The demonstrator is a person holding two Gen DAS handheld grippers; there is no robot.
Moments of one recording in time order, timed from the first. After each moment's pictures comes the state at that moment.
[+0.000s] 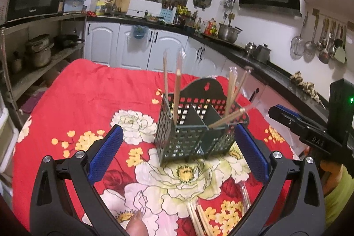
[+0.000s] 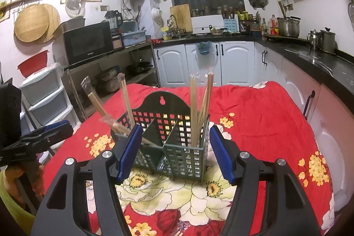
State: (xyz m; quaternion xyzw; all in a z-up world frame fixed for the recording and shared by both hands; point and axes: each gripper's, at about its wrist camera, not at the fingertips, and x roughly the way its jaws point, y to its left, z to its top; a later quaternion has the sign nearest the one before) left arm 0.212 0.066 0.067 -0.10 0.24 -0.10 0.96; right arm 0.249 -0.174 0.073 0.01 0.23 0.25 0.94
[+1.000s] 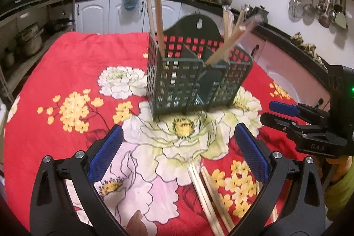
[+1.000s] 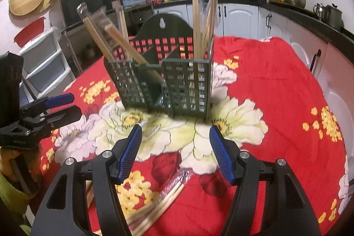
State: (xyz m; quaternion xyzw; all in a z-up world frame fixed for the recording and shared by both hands) left arm 0.207 0.038 0.008 -0.05 0.34 -0.12 0.93; right arm 0.233 -0.173 -0.002 -0.02 0.35 0.25 0.90
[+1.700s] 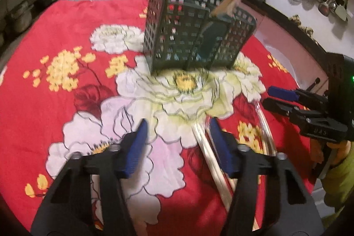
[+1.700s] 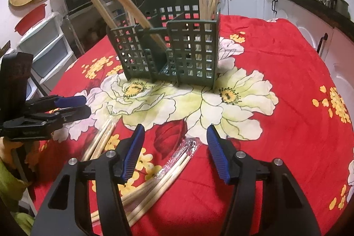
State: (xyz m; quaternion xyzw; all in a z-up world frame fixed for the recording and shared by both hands) left arm 0.200 0.046 -0.034 -0.07 0.42 -0.16 0.89; right arm 0.225 -0.169 -0.027 -0.03 0.40 0.26 0.88
